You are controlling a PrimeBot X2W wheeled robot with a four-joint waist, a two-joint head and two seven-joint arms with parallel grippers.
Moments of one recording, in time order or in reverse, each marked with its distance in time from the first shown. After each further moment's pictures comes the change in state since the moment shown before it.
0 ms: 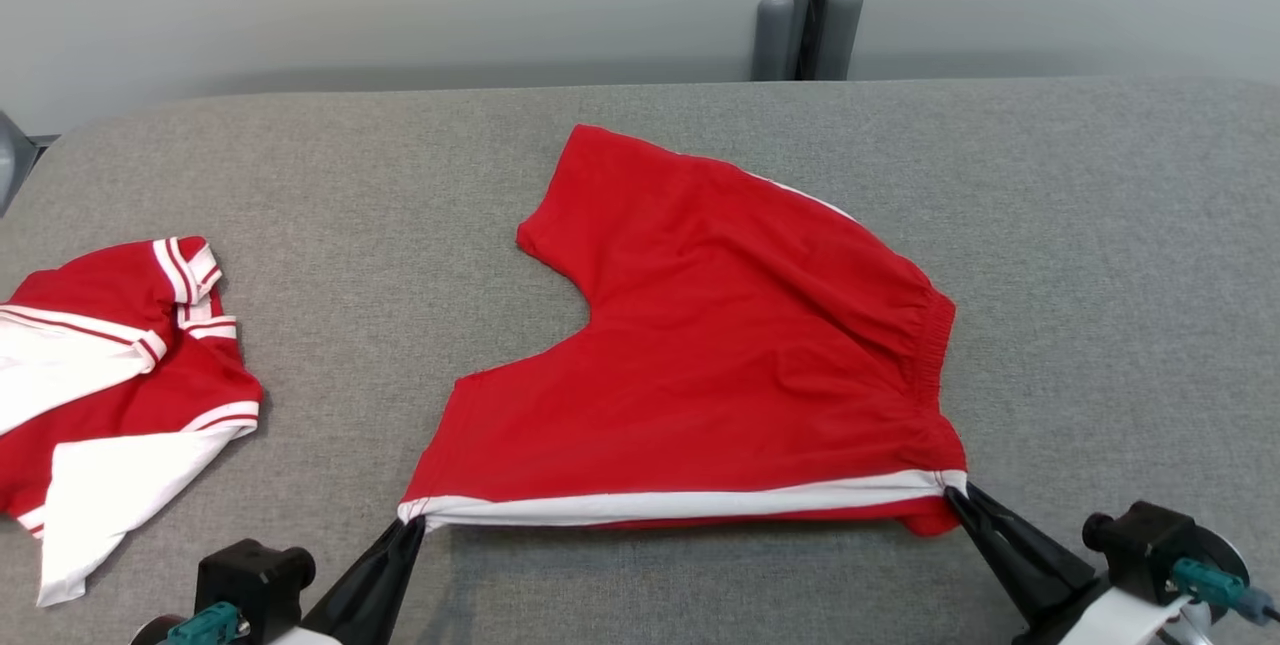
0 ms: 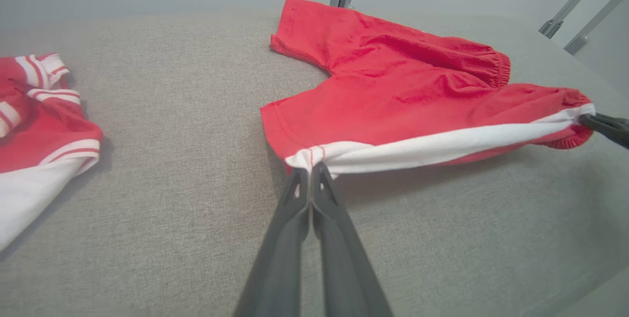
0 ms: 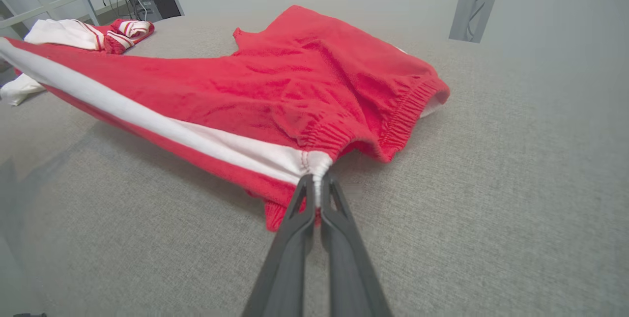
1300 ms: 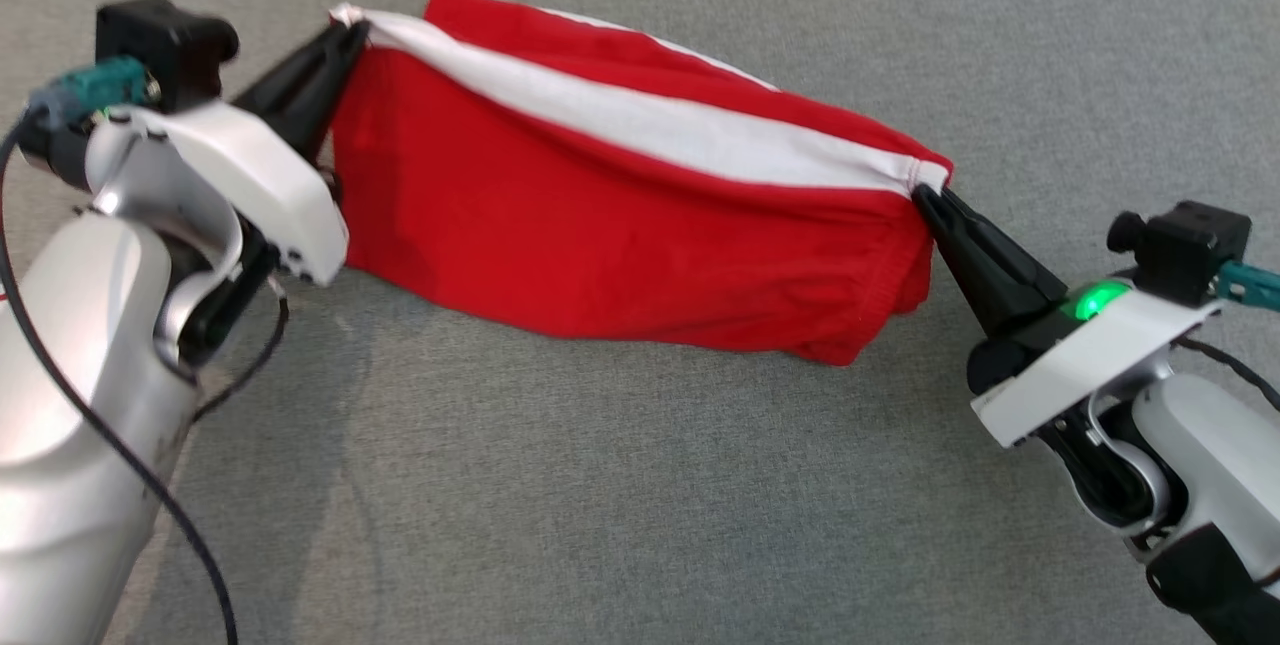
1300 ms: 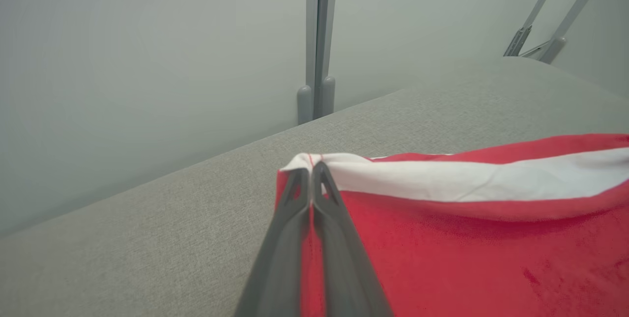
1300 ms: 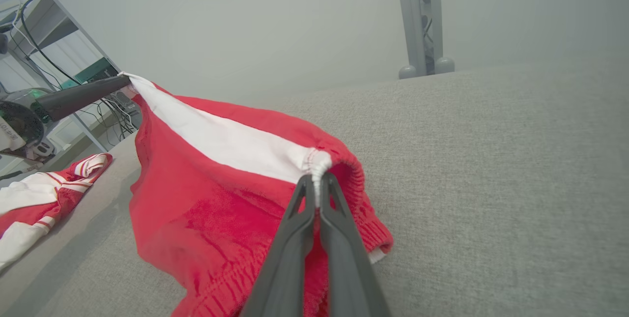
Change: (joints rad) left arm -0.896 -0.048 -0.052 0.575 -0.018 -0.301 -0.011; right arm -0.408 0.051 0.025 -0.034 0.326 0.000 0.059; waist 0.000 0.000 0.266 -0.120
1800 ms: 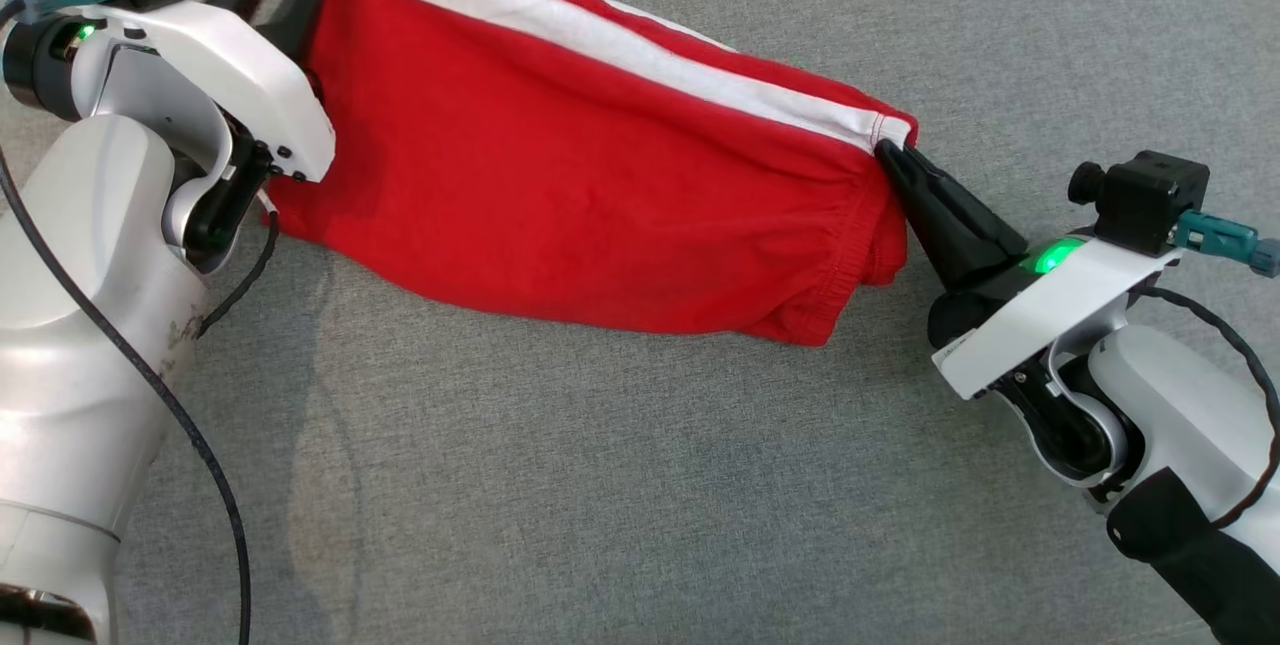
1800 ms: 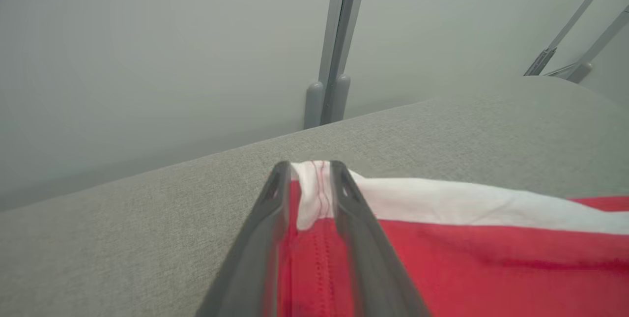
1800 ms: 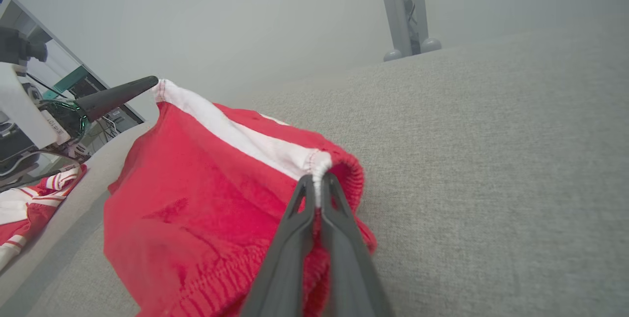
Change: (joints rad) left arm -0.277 -0.085 -0.118 0.456 -0.076 -0.018 -0.189; right arm -0.157 0.055 0.116 0.121 0.094 0.000 -0.052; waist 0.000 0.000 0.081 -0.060
